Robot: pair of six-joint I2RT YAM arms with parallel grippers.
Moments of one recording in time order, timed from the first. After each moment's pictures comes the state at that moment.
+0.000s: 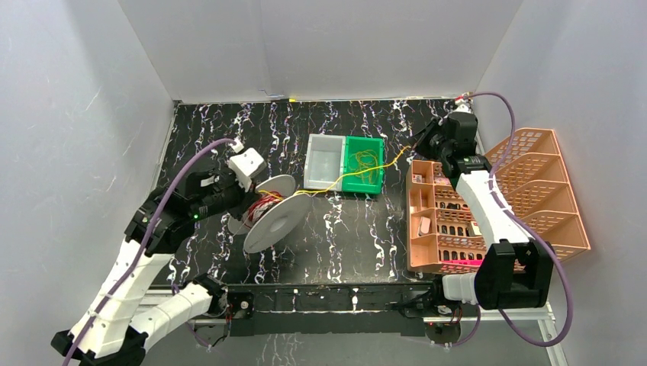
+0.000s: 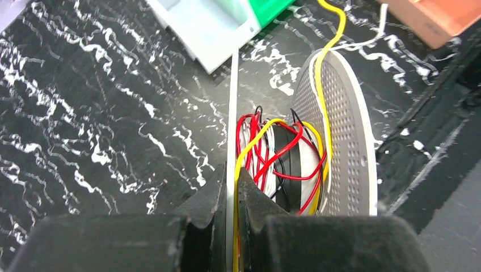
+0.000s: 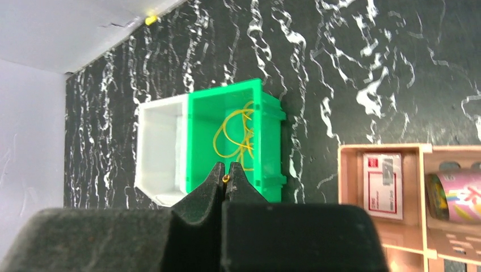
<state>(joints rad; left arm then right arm) -0.55 0.84 1.20 -0.92 0.18 0.22 0.09 1.30 1.07 -0.22 -0.20 0.59</state>
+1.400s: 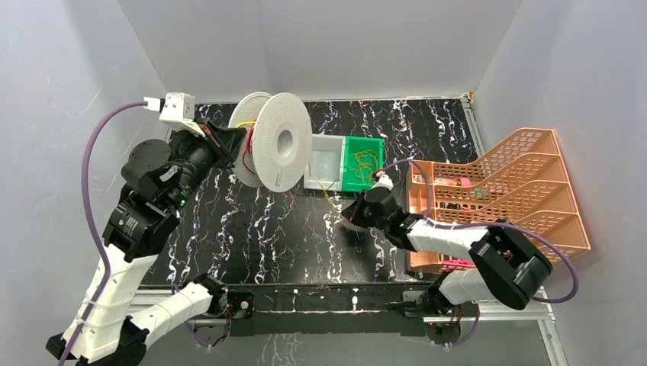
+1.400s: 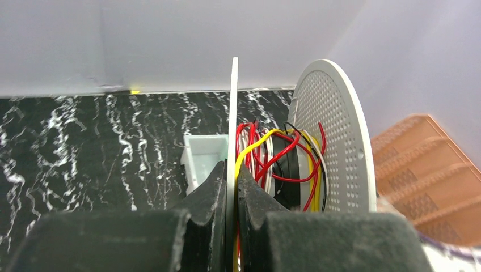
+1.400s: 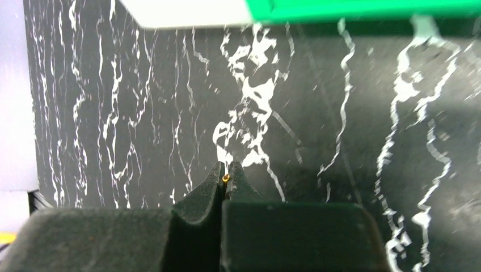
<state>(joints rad) -0.55 0.87 1.43 -0.56 -0.11 -0.33 0.75 1.34 0.49 0.26 0.08 0.90</state>
